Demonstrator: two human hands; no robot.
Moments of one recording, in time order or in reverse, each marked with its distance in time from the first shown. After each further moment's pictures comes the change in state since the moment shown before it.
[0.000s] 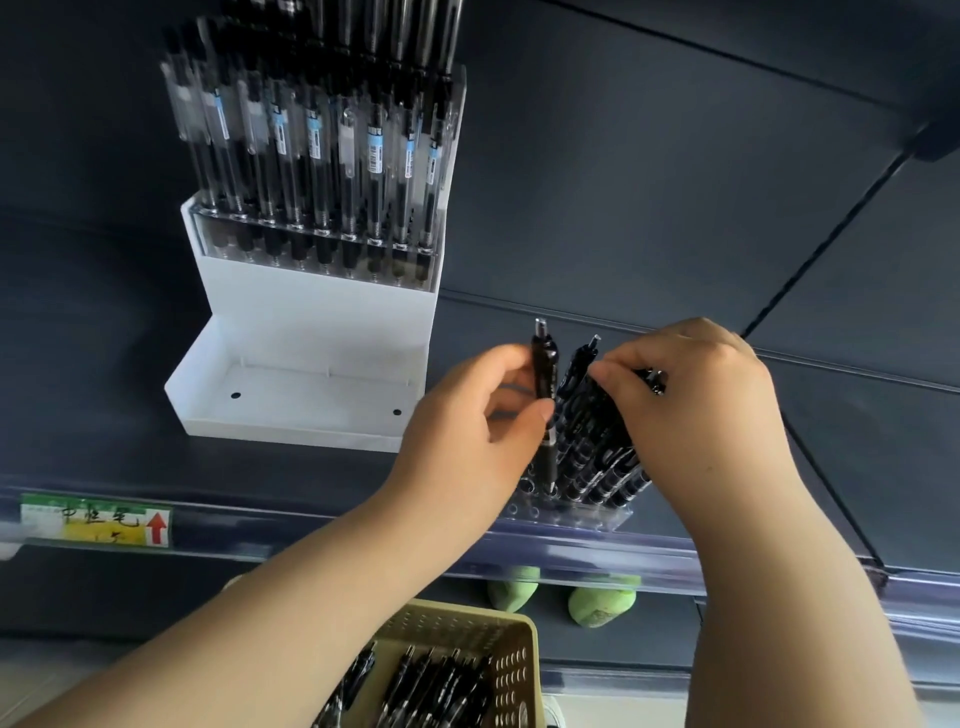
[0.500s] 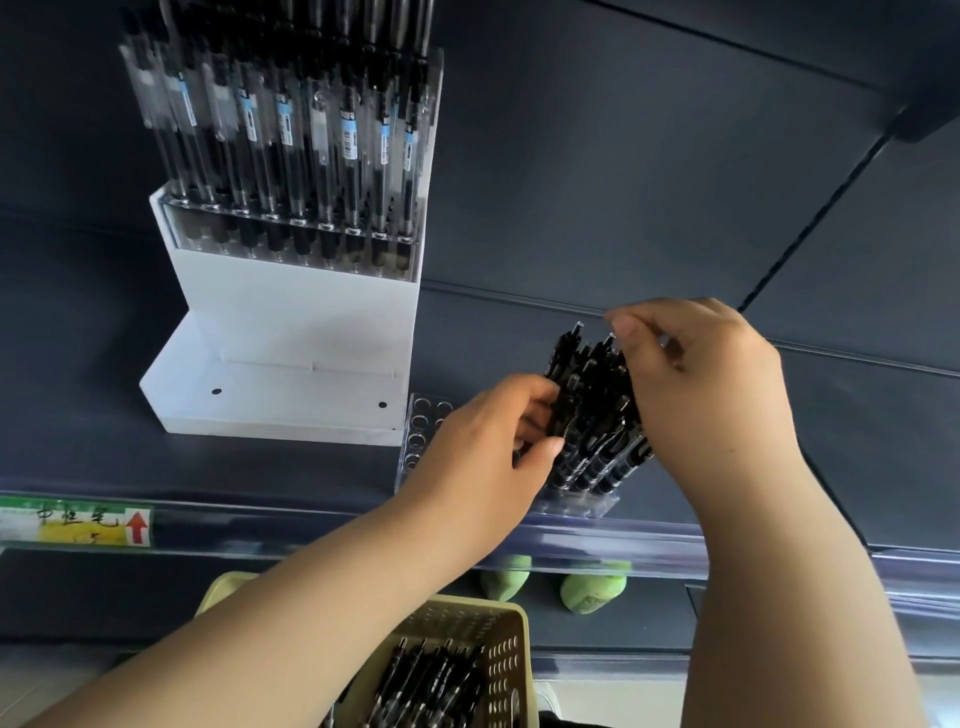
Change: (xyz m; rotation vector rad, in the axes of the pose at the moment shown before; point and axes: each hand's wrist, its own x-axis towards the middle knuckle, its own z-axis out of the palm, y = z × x) left_hand -0.003 -0.022 0.019 0.274 -0.161 0.040; right_hand 0.002 0.004 -0.007 0.141 0.093 0.033
